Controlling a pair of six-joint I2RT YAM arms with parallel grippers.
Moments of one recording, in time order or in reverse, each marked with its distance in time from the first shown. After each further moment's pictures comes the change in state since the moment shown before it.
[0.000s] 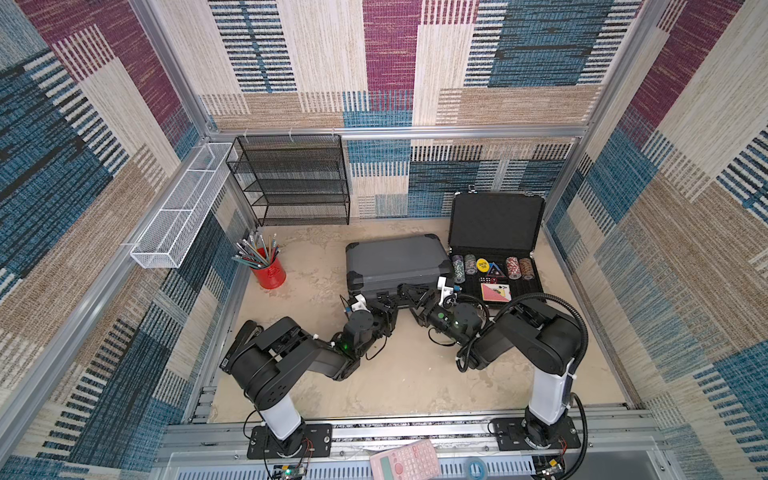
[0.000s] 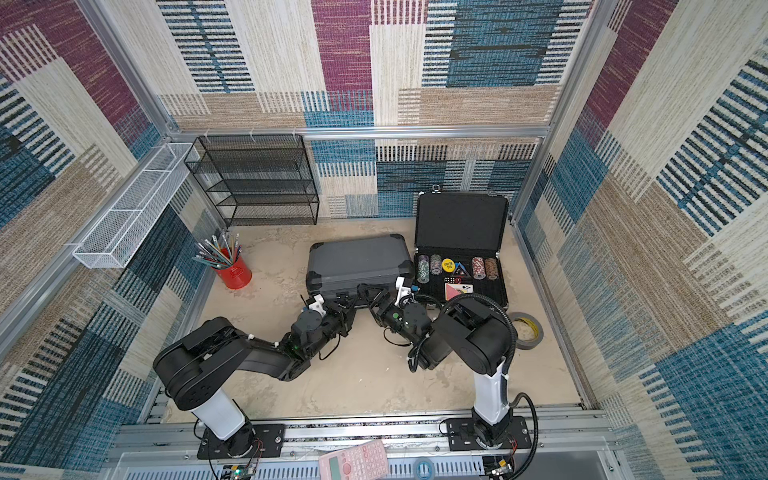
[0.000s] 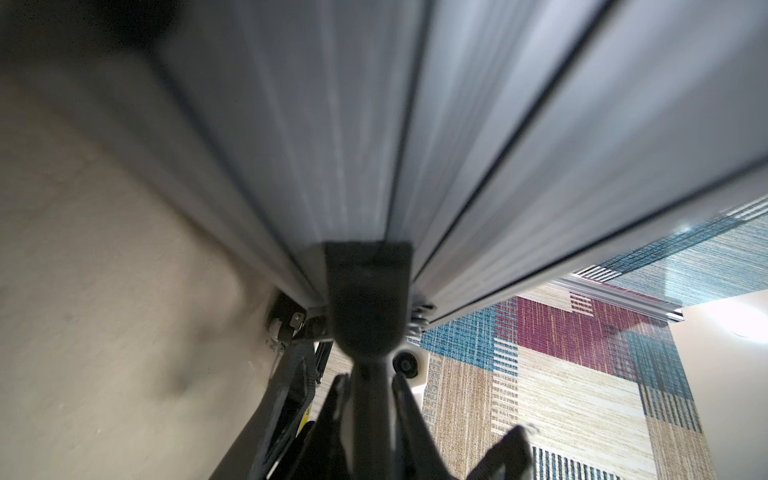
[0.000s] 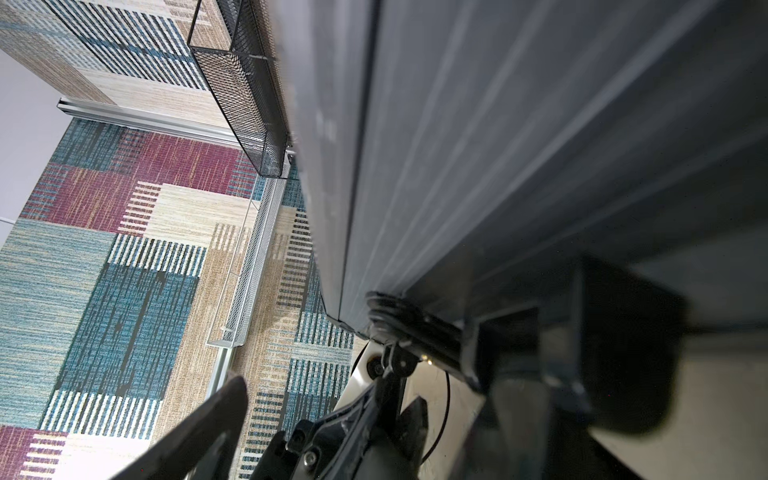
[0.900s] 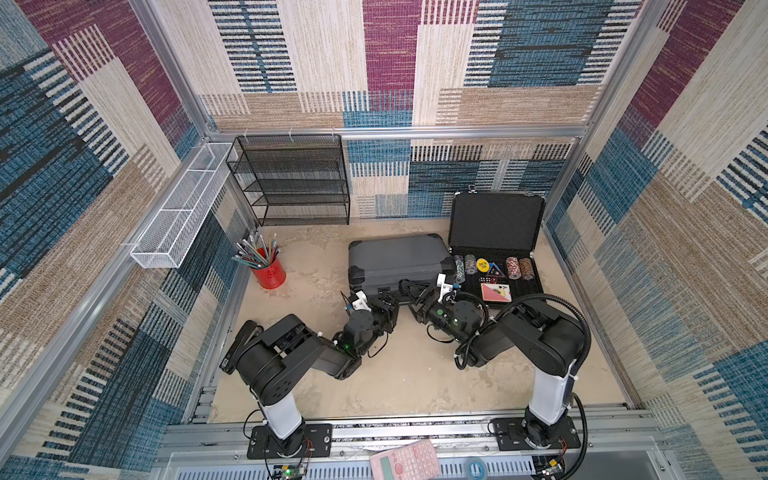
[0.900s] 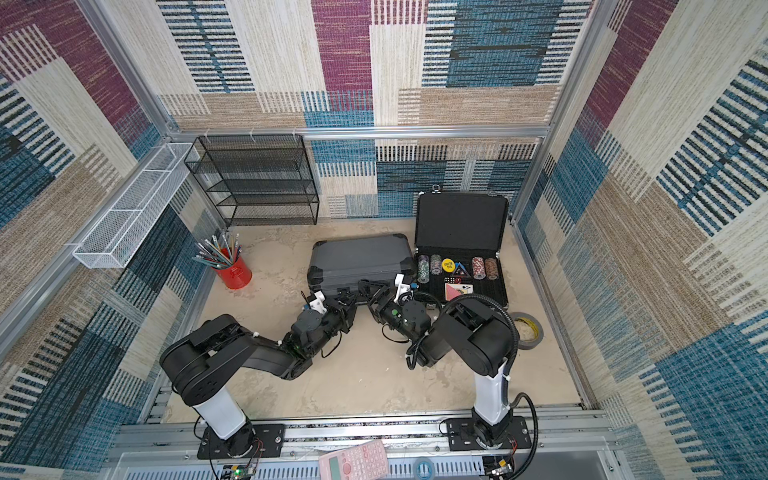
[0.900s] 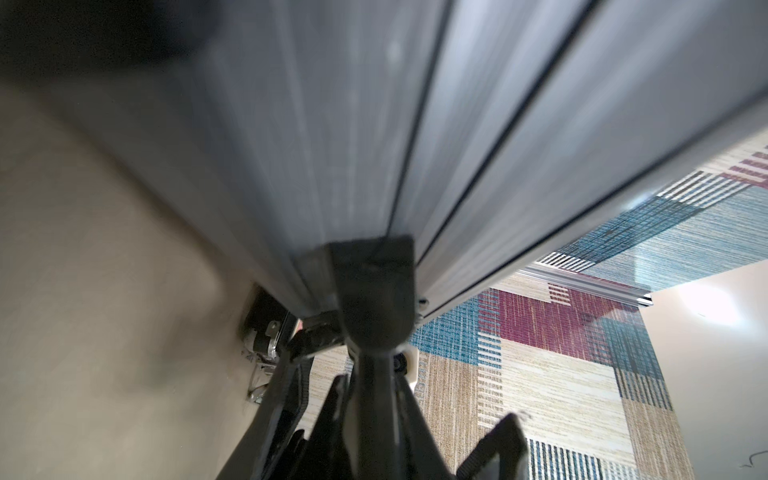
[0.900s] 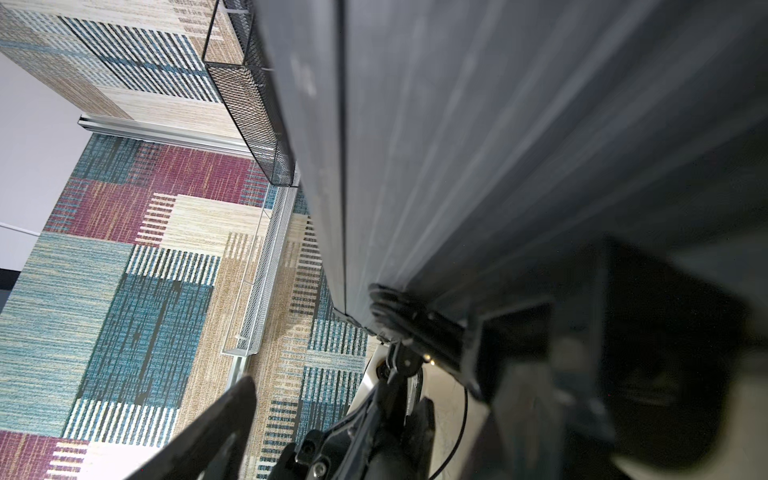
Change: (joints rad) left arm -0.001 0.040 0.011 0.098 -0.016 0.021; right arm 0.003 -0.042 0.024 -0.014 0.006 0.037
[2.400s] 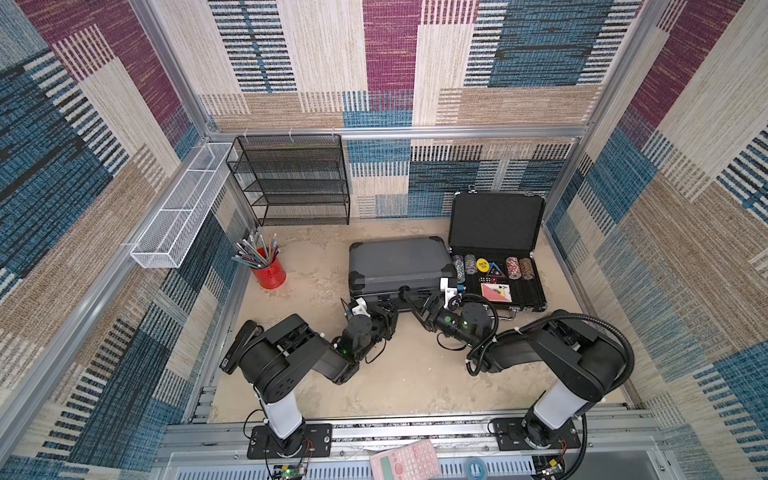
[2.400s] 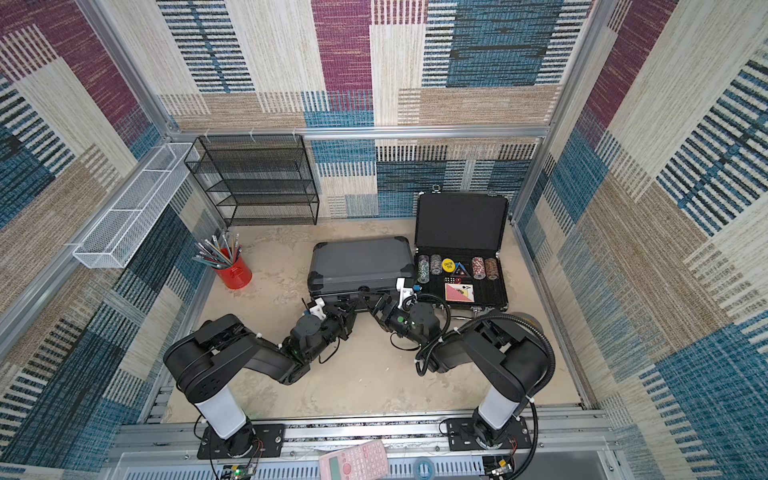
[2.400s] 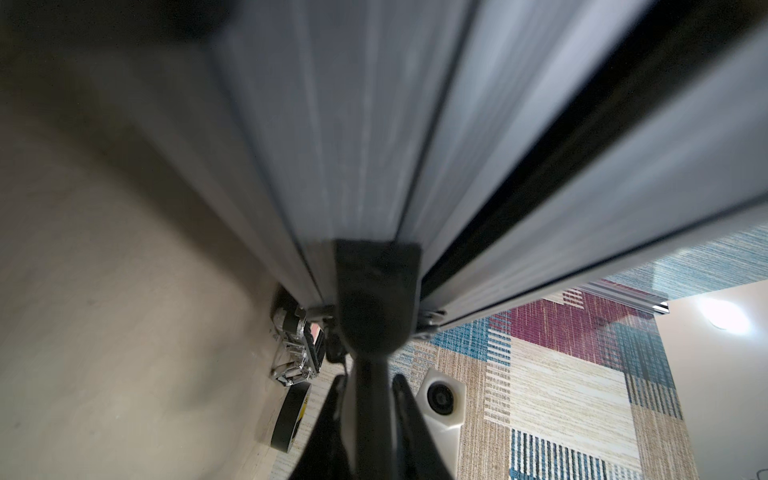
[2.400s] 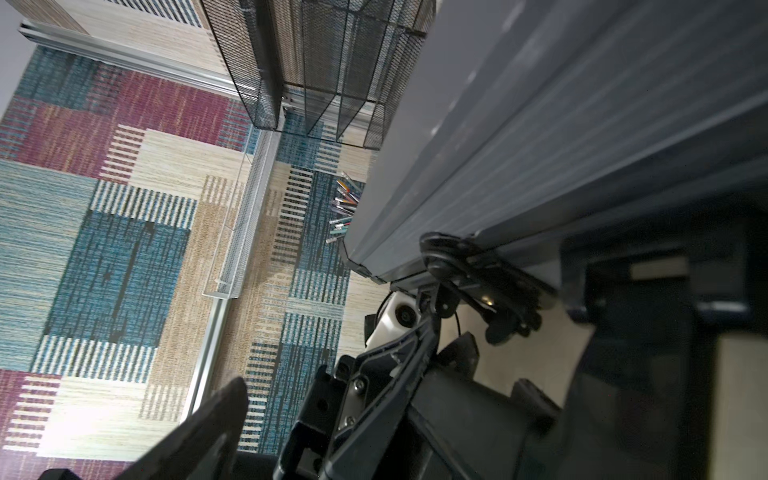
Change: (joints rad) left arm 0.002 0.017 -0.060 0.011 0.024 -0.045; right arm -0.014 -0.234 -0.101 -0.273 -0.107 -0.152
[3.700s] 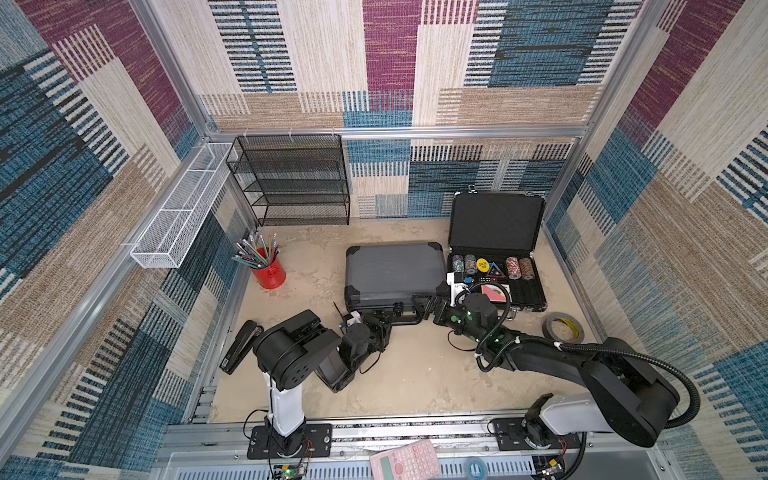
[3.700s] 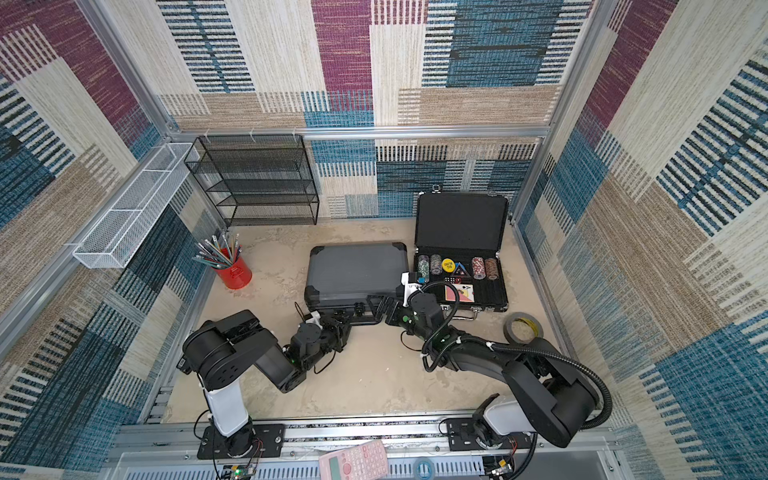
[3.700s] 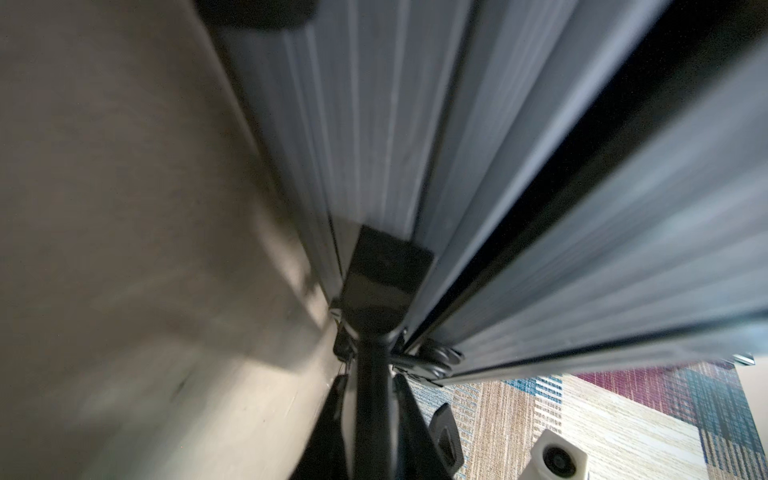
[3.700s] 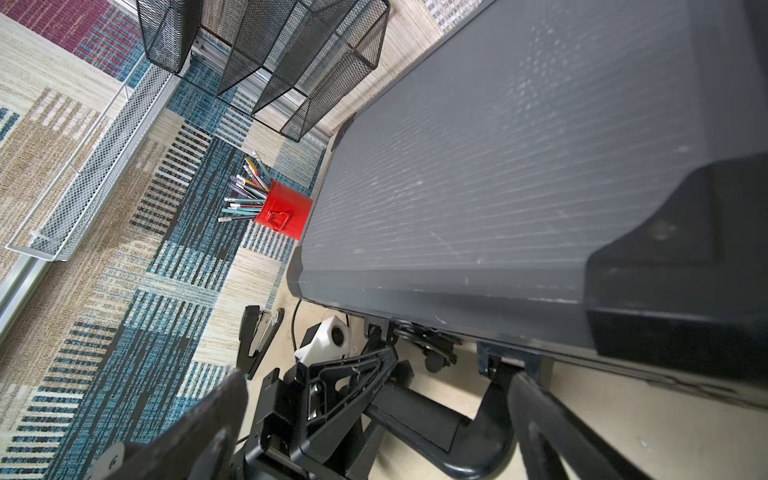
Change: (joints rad) left arm 0.006 0.114 -0.071 0.063 -0.004 -0.013; right arm -0.021 -0.266 0.048 -0.523 0.120 -0.414
